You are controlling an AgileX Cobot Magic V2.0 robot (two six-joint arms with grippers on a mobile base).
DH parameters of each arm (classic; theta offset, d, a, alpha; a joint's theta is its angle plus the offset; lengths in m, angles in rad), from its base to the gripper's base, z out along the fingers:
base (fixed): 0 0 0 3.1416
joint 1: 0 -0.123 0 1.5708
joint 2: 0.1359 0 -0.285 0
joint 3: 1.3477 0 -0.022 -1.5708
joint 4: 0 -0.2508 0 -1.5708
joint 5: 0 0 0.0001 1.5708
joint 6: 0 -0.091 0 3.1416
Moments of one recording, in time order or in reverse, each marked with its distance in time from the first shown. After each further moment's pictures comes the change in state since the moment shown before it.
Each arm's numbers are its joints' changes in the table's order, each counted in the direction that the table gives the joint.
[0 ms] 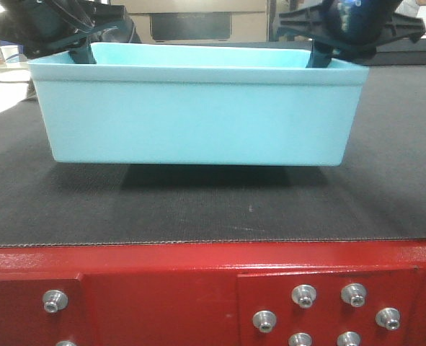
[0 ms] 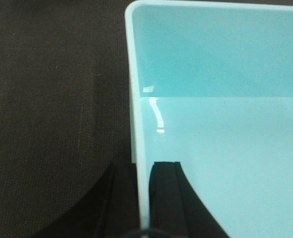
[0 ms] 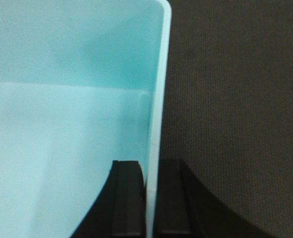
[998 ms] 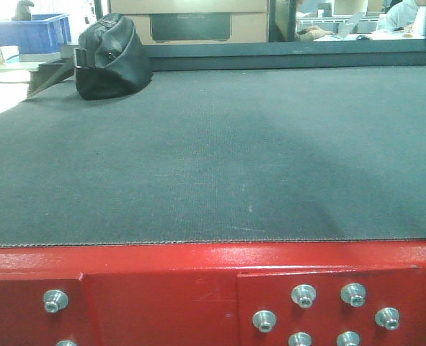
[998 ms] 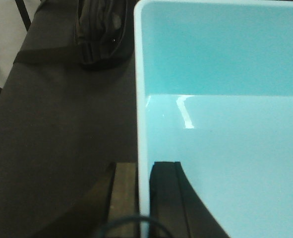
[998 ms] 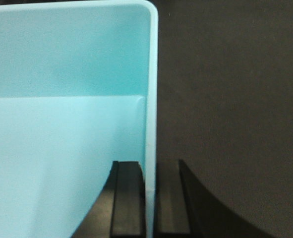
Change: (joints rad) left arm 0.061 -0.080 -0.605 0.088 -0.602 -0.172; right arm -0.060 -0.123 -0.582 0.010 -0.558 0.071
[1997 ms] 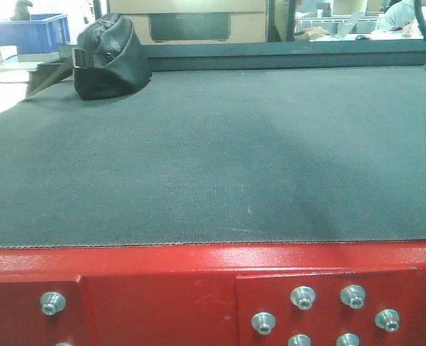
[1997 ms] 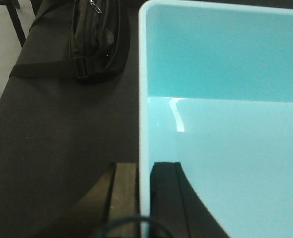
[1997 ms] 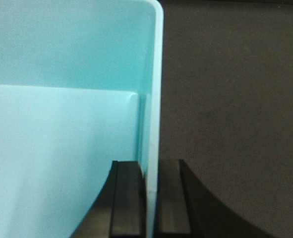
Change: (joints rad) left arm 0.002 -0.056 -0.053 0.005 -0.030 -0.021; right arm -0.081 -0.006 -0.132 0.132 -0.172 -0.002
